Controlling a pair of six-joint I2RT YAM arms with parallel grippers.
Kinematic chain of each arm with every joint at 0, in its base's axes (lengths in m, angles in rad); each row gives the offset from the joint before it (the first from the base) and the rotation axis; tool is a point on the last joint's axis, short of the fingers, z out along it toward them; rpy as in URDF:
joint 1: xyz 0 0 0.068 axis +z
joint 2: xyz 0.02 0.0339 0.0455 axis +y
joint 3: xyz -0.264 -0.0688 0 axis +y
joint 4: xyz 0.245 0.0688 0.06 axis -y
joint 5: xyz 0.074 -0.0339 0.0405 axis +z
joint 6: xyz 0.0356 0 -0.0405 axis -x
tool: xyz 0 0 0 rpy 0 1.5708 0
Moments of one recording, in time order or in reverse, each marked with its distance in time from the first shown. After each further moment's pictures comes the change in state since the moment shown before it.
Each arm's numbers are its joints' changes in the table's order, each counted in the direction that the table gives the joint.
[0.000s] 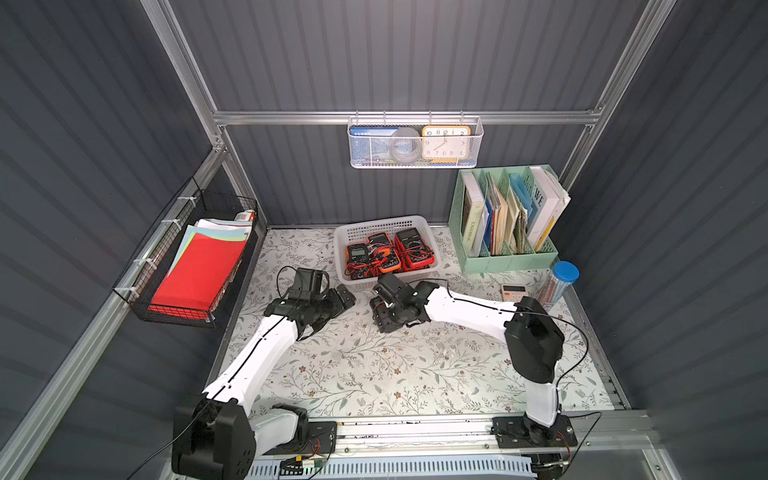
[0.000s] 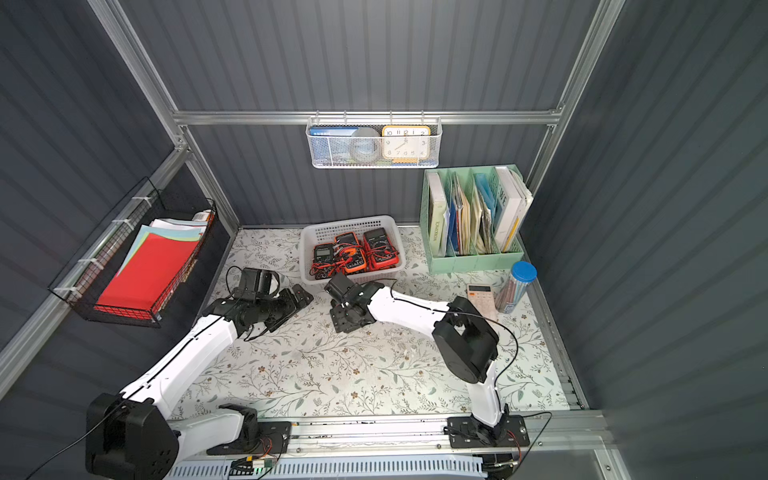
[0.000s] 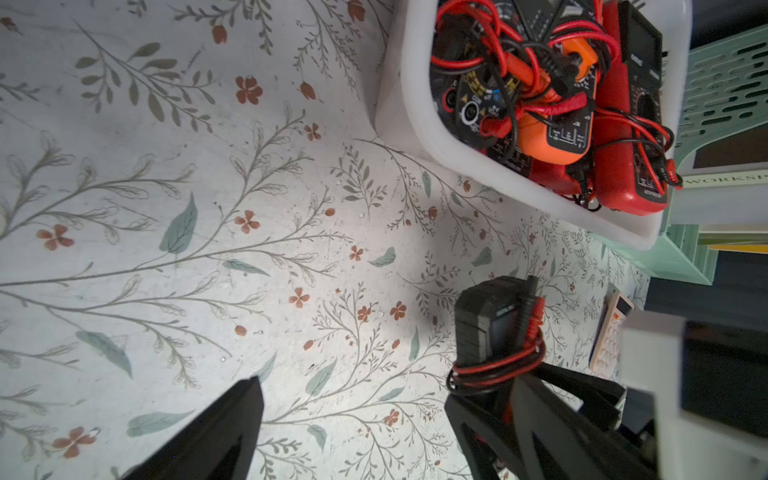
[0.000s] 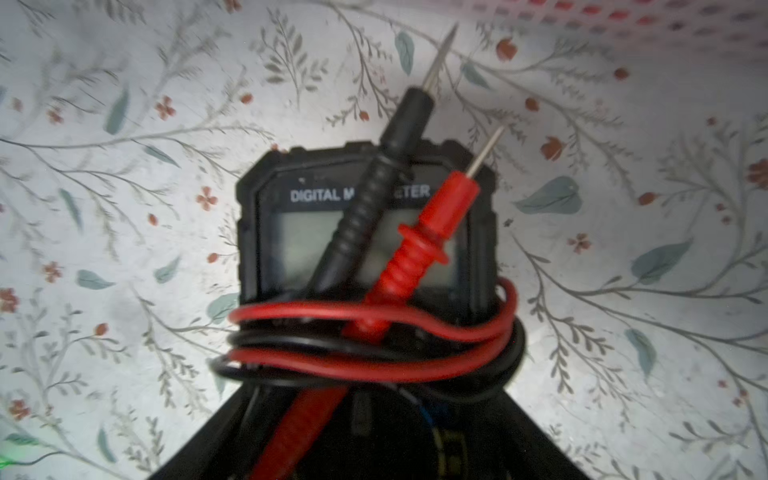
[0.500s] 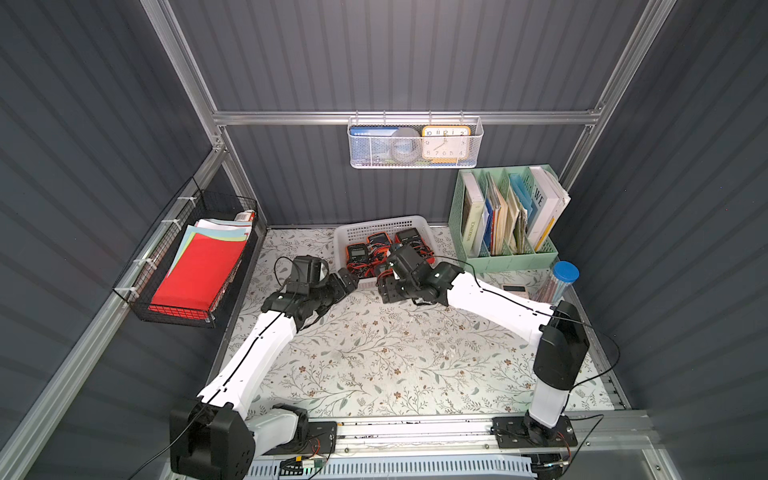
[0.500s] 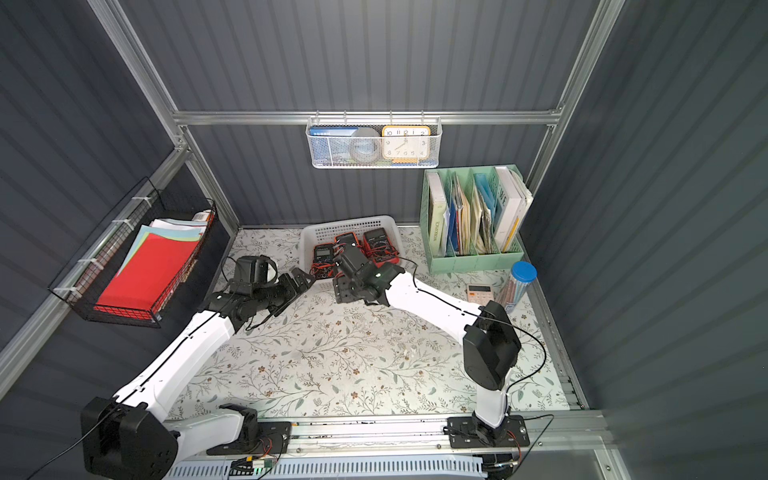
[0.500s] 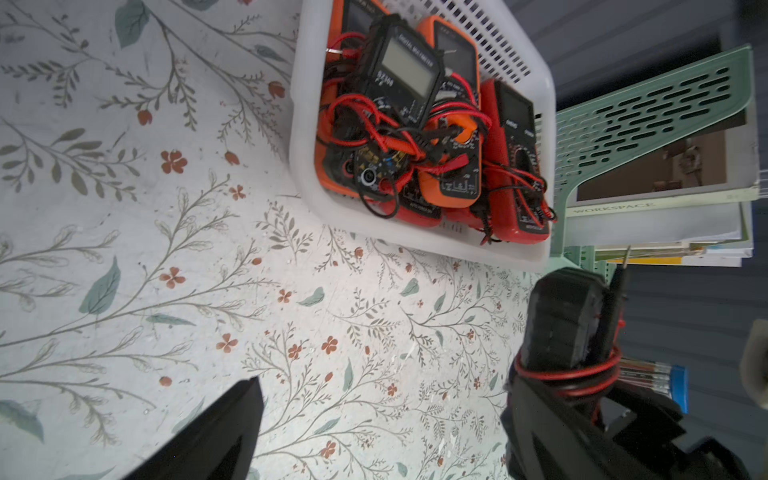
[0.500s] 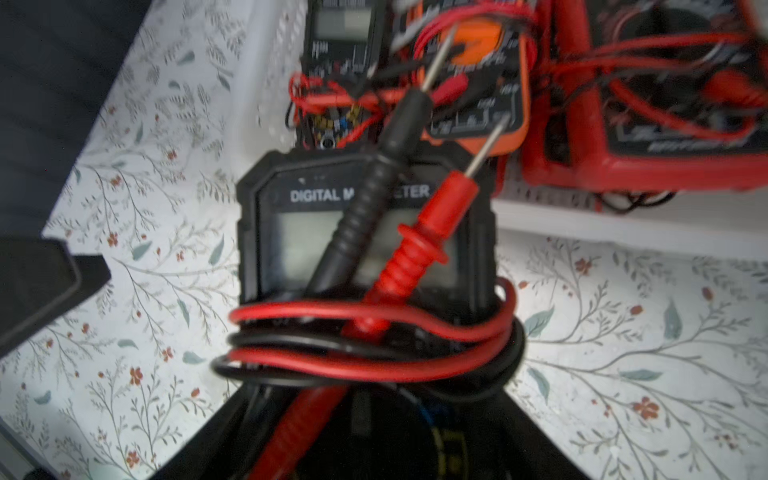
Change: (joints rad) left arm -0.011 0.006 -0.111 0.071 -0.018 0.046; right arm -0.085 -0.095 -0.131 0.009 -0.058 -0.008
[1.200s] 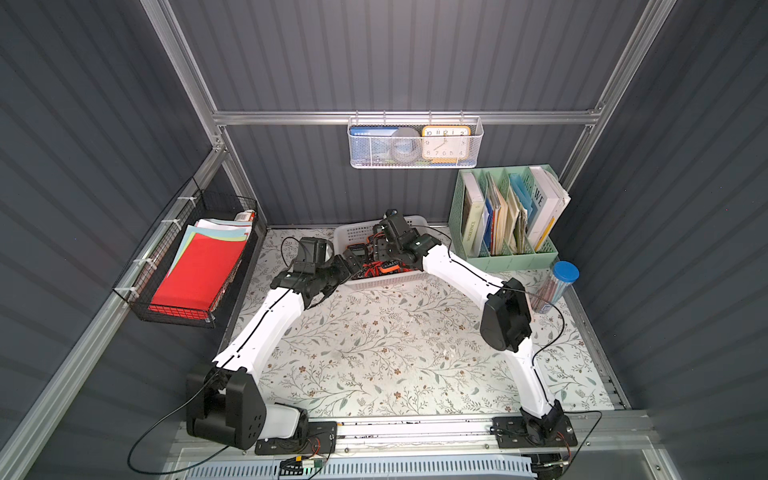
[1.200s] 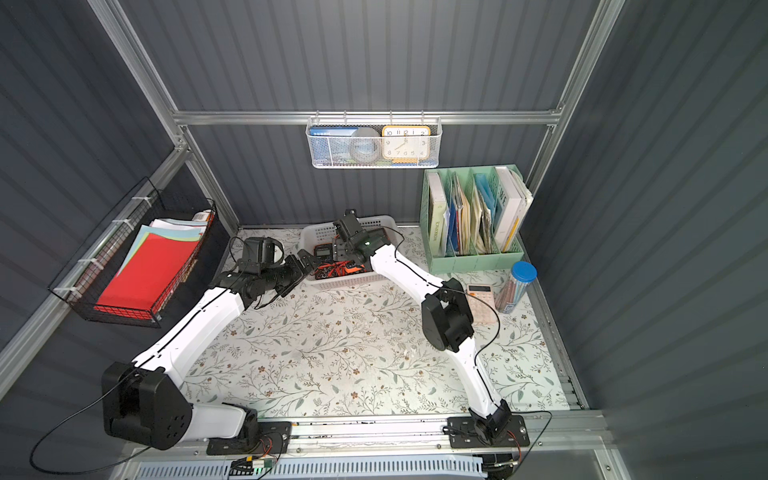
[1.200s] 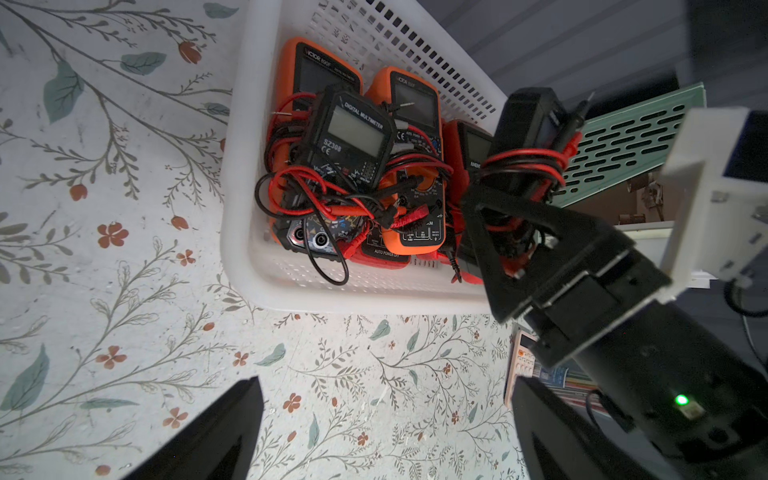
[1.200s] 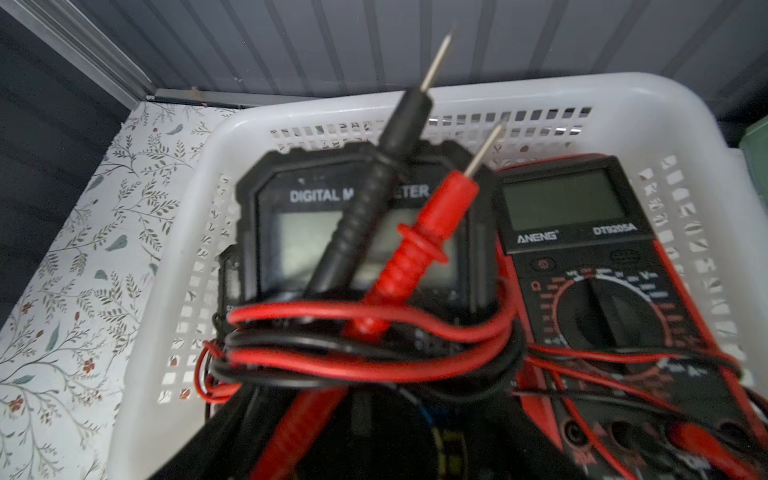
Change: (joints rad) left arm 0.000 0.170 -0.150 0.043 -0.013 -0.005; right arm -0.138 0.467 -0.531 0.058 -0.075 0.069
